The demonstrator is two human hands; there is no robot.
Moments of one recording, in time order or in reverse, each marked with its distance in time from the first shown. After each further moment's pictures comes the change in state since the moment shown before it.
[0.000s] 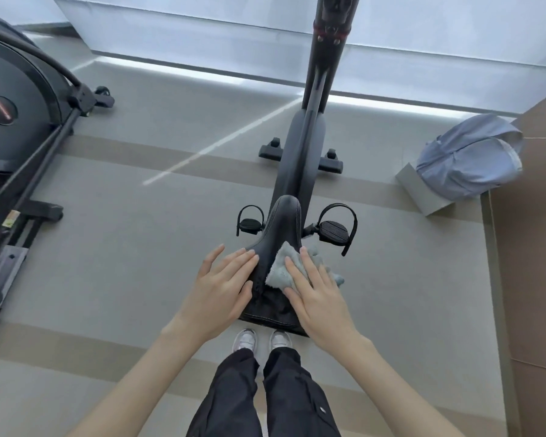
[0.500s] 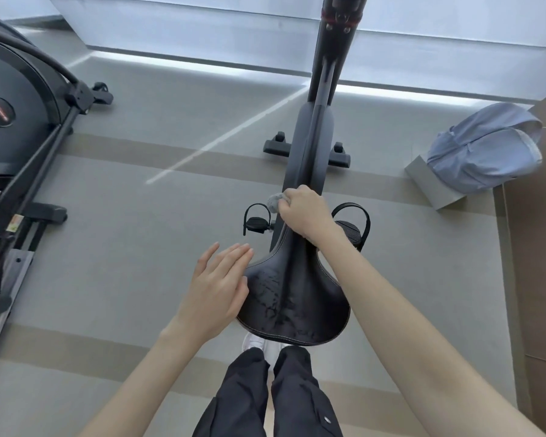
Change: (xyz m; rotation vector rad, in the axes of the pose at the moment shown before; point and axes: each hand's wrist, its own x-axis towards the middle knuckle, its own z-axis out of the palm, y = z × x) left_hand 0.014 -0.039 -0.003 -0.022 -0.003 -0.076; right_hand 0.196 -0.003 -0.032 0.101 -0.046 0.237
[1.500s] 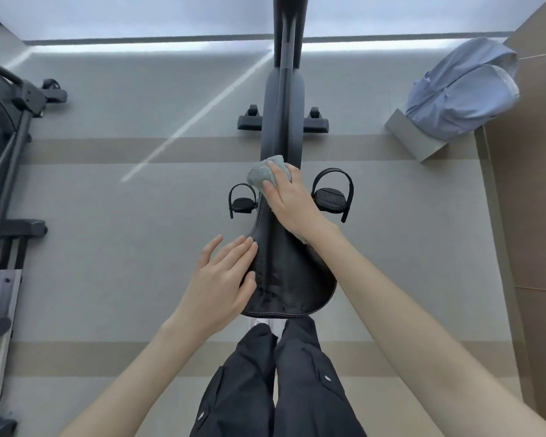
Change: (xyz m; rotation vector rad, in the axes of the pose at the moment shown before) left_hand 0.010 0.026 -0.002 -0.048 -0.223 0.087; right_hand -0.043 0.018 0.012 0.415 0.105 -0.033
